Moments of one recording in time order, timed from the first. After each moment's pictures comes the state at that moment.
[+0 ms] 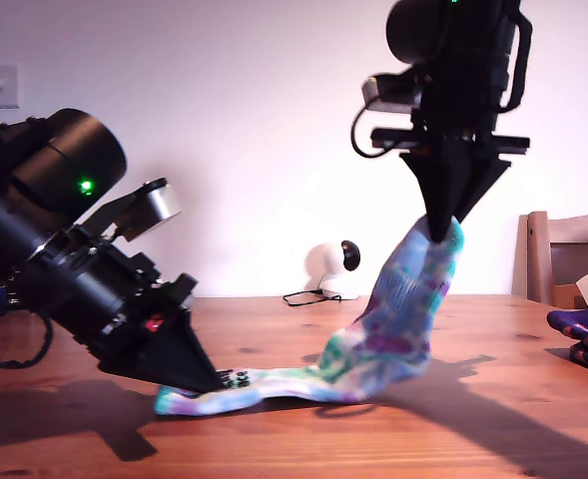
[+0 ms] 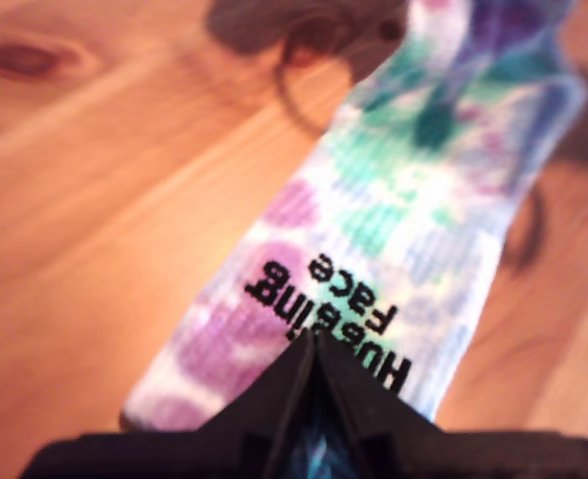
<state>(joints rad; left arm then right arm) -0.53 1.74 0.65 0.30 0.41 0.03 0.45 1.80 1.54 -1.00 0.04 -0.08</state>
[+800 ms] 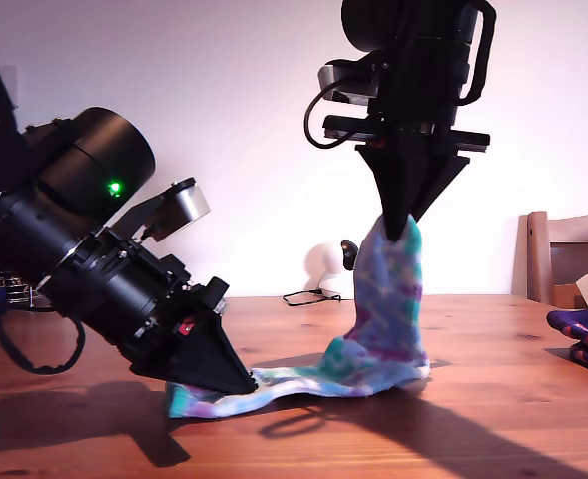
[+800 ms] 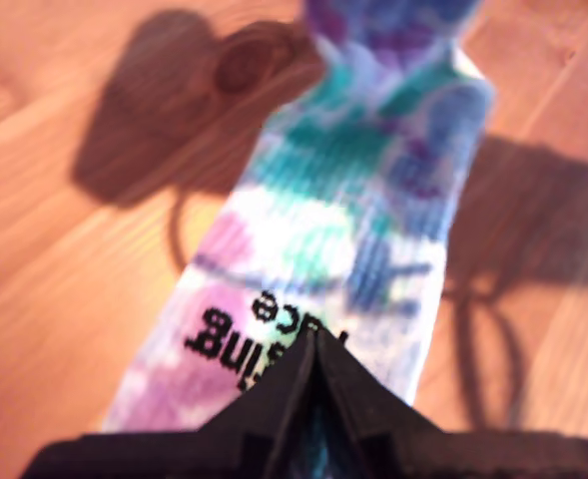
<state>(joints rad) -0.58 1.78 0.68 0.31 0.41 0.04 0.53 1.80 1.54 -0.97 0.04 -0.03</state>
